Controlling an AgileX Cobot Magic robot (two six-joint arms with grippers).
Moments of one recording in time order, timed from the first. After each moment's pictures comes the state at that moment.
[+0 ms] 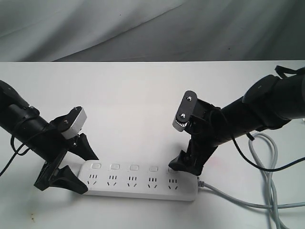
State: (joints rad) left arm 0.05 2.05 -1.02 -0.85 1.06 2.09; right arm 0.38 1.89 -0.93 1.01 0.45 -1.70
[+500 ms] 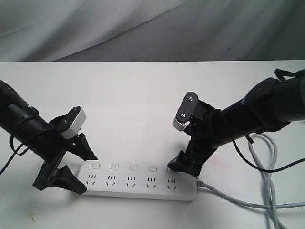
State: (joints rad) left arm 0.05 2.05 -1.02 -0.84 1.06 2.09; right arm 0.39 1.92 -0.92 1.04 0.45 -1.67
